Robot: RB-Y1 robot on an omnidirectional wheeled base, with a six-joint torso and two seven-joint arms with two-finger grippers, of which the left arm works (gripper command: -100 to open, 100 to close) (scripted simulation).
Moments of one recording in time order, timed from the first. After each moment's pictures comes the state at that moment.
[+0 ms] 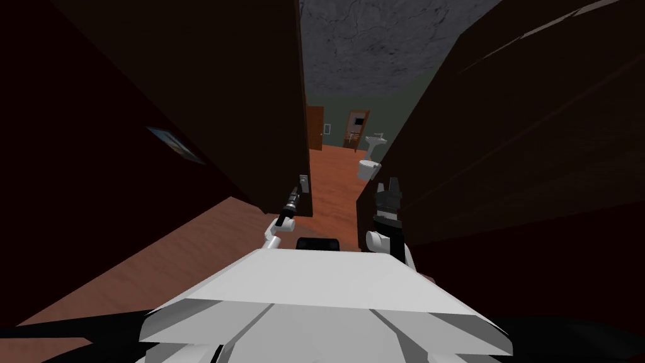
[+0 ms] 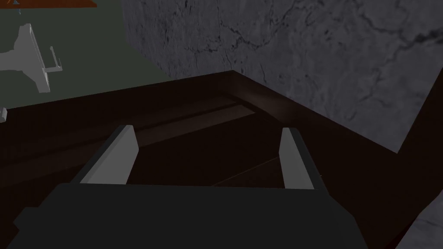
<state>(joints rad) 0.08 0.07 -0.08 -1.37 0.08 -0.28 -0.02</state>
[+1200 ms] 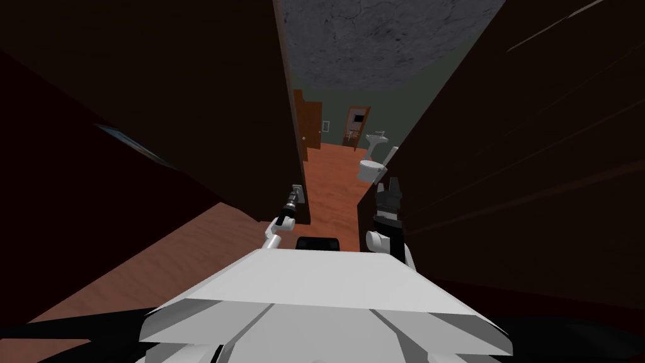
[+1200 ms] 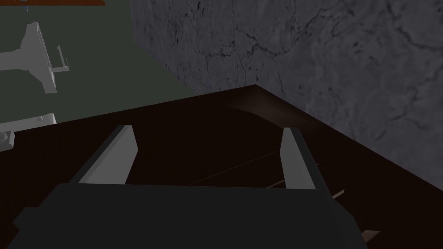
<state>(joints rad) 0.05 0.06 -0.06 -1.33 0.08 -0.30 -0.03</state>
